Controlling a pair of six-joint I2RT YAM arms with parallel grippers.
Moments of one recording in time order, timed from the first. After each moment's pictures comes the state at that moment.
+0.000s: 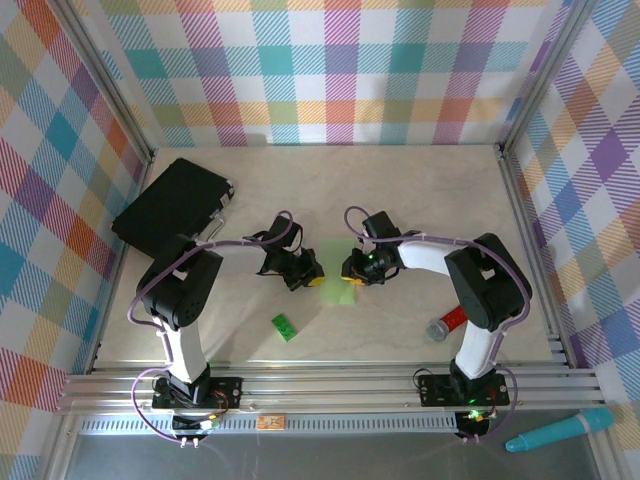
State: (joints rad) left arm -0.53 1.85 0.96 -0.16 0.59 -1.01; right arm 0.53 1.79 0.96 -0.31 -0.47 0.70
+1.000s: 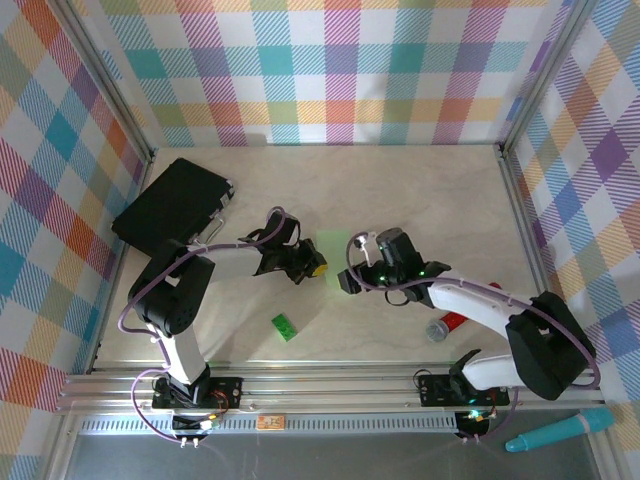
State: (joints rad) left arm -0.54 1.79 0.93 -0.03 0.56 -1.24; right arm 0.67 1.34 0.67 -0.08 -0.24 0.16
